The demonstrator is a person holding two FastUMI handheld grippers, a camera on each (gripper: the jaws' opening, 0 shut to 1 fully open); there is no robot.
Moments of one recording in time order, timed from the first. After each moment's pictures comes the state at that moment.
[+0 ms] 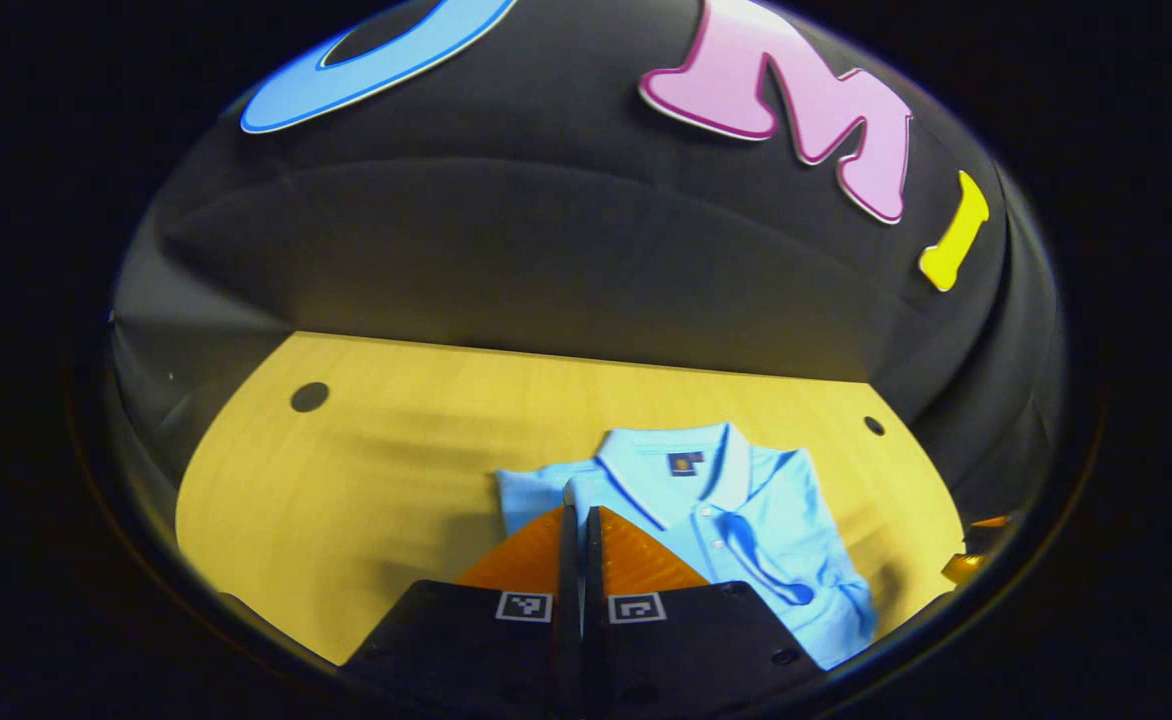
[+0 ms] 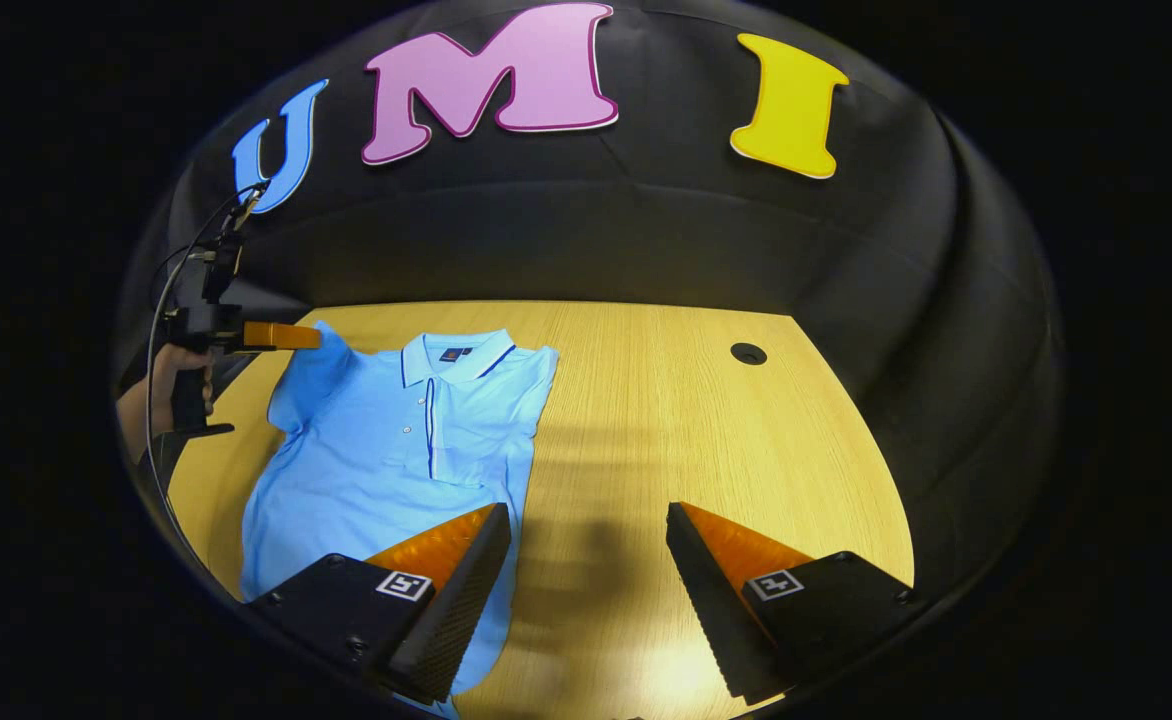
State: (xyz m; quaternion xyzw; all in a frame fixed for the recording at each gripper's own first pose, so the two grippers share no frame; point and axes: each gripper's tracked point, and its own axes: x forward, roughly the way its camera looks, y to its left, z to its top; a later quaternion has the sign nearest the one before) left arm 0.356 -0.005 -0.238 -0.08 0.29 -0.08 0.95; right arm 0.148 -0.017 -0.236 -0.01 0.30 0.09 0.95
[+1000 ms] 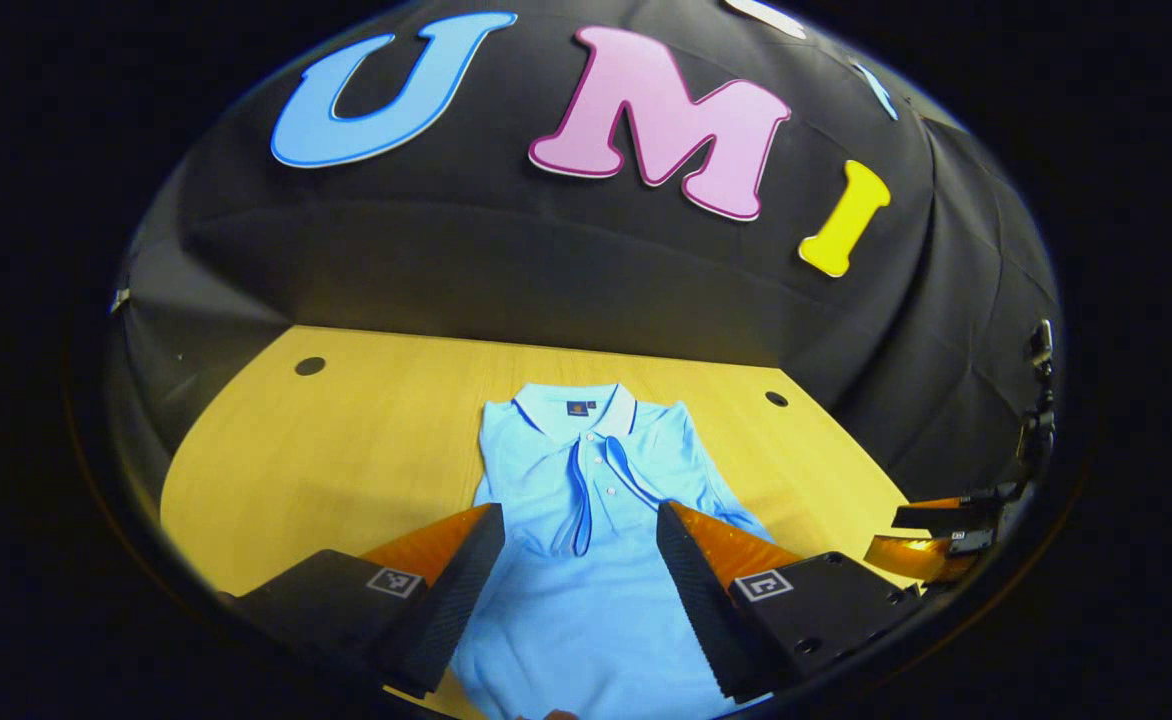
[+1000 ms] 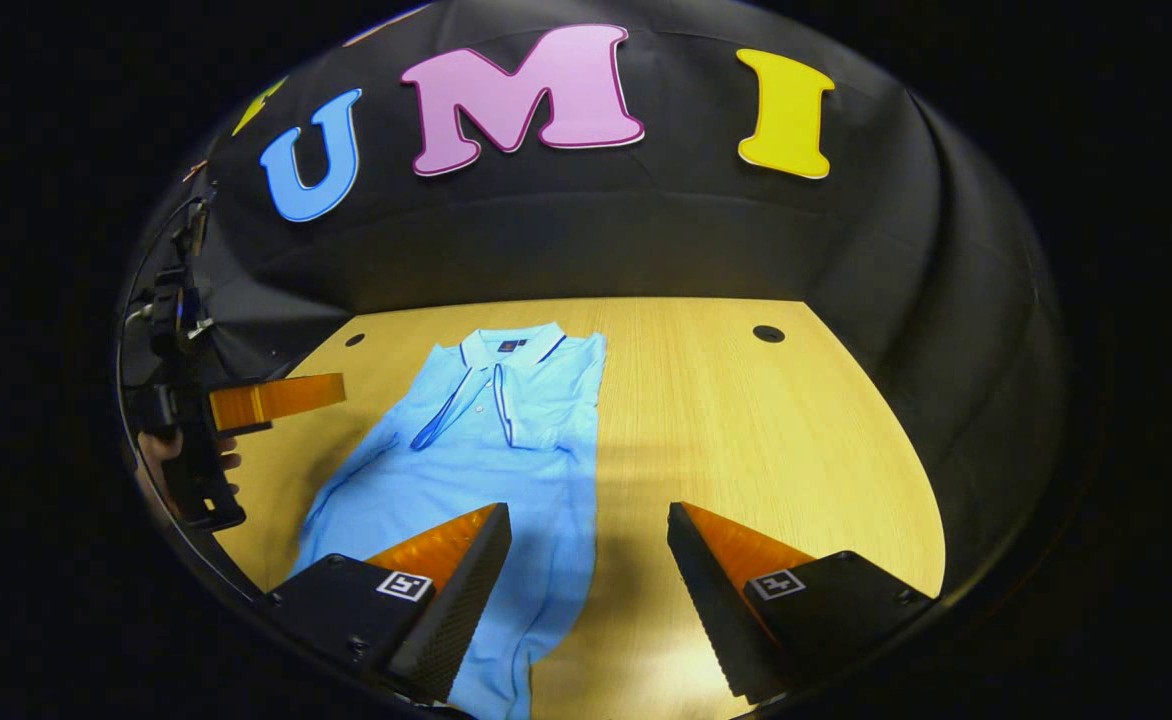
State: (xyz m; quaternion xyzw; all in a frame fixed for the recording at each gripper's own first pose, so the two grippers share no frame) left arm 0.167 -0.034 -0.206 -0.06 0.24 -0.12 0.96; right arm 0.055 0.029 -0.226 0.02 0.29 0.11 0.95
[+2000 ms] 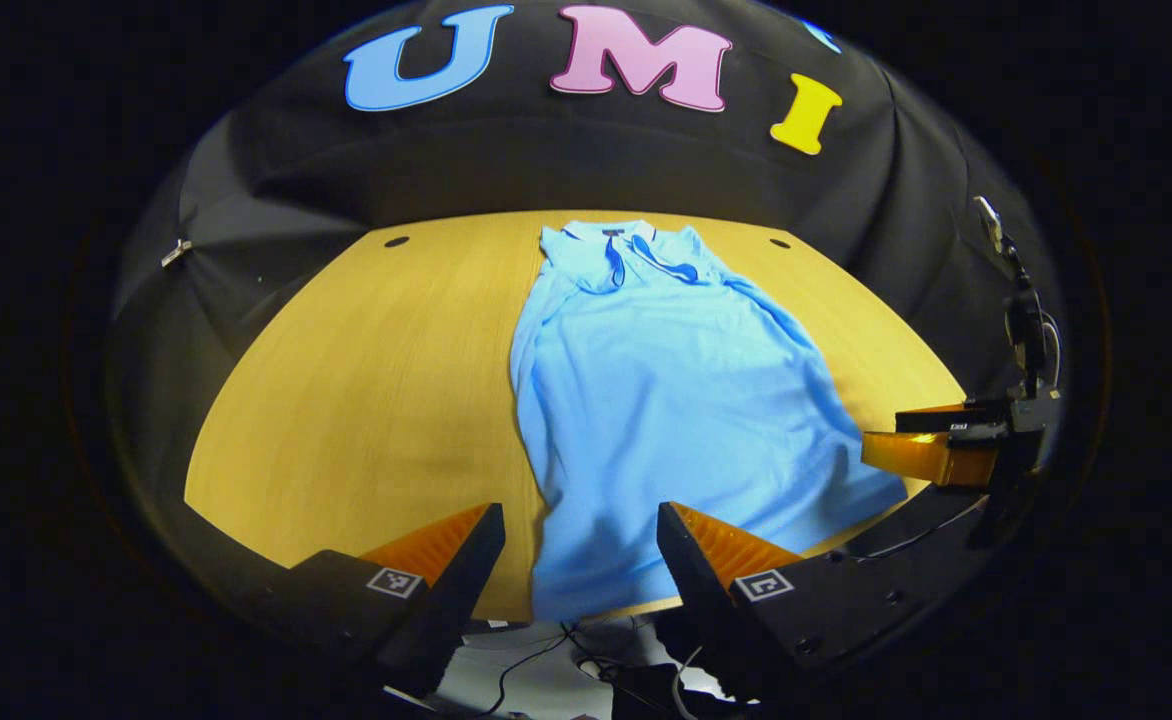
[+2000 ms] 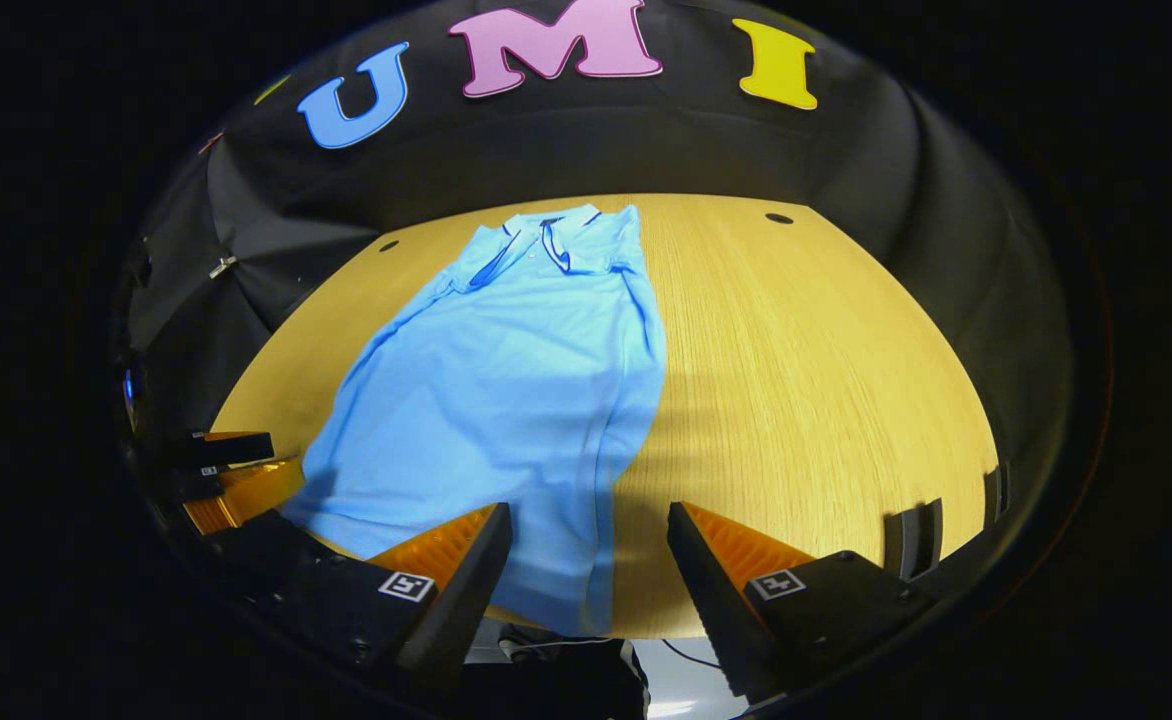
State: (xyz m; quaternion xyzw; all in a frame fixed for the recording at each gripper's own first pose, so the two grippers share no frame) left arm -0.066 0.013 -0.334 0.01 0.38 -0.08 0.92; right arm -0.104 0.062 -0.324 0.02 0.39 0.12 0.91
